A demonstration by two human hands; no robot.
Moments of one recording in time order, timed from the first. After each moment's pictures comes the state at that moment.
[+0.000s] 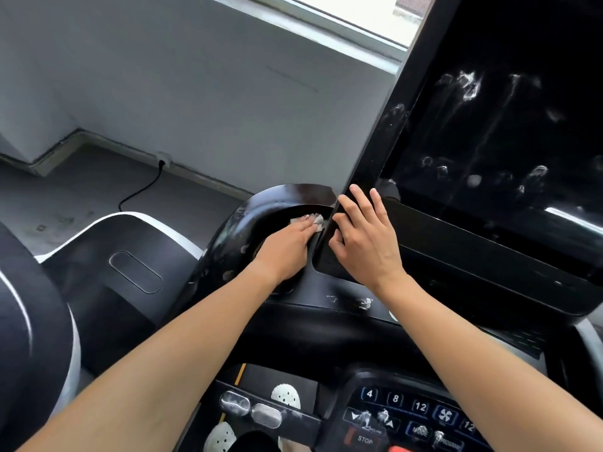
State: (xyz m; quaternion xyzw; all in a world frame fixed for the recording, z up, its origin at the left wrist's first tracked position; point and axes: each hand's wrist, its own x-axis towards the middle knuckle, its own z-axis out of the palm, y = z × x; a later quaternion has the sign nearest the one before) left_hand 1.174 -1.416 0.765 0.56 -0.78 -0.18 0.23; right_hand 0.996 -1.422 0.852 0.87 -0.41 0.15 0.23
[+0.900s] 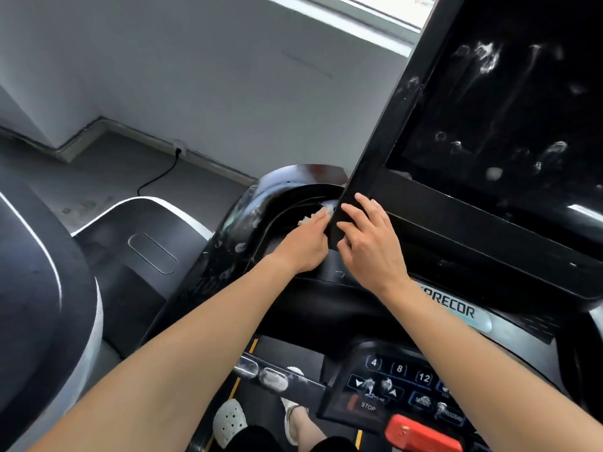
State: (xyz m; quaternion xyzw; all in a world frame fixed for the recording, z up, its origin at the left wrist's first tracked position) left_hand 1.151 -1.377 0.779 0.59 -0.69 -0.35 0.22; right_hand 0.985 -1.374 0.835 0.89 -0.42 0.15 0.12
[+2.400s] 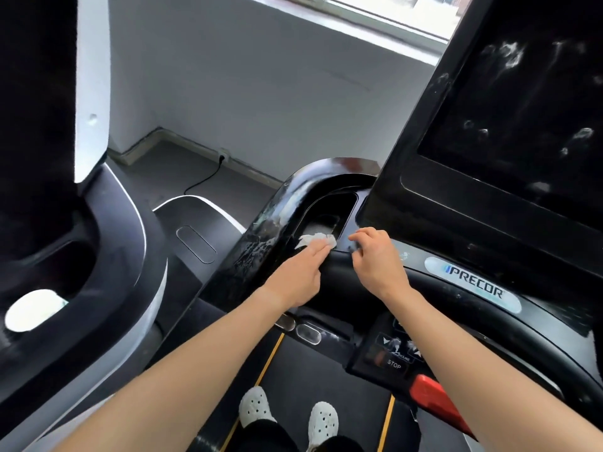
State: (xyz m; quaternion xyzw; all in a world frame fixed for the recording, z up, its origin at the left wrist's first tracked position) left_hand 1.197 -1.239 0.759 0.58 -0.76 0.21 -0.20; right_hand 1.008 -1.304 0.800 0.84 -0.51 0.14 -0.12
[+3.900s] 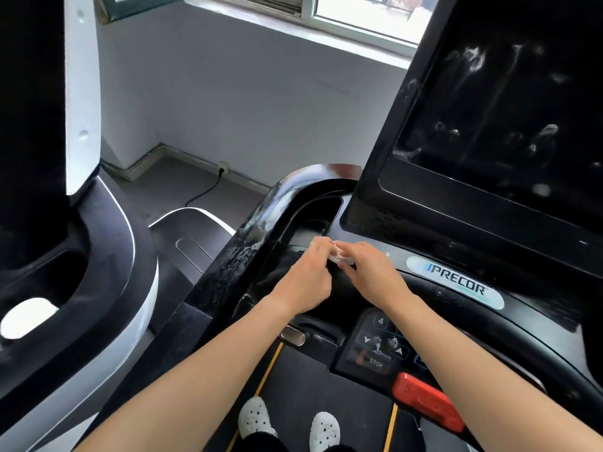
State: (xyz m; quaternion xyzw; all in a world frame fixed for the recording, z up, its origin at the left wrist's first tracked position) left_hand 1.144 -1.231 0.793 0.59 -0.68 -0.30 0.31; right_hand 0.973 -1.295 0.816 0.88 -0.42 0.13 -0.18
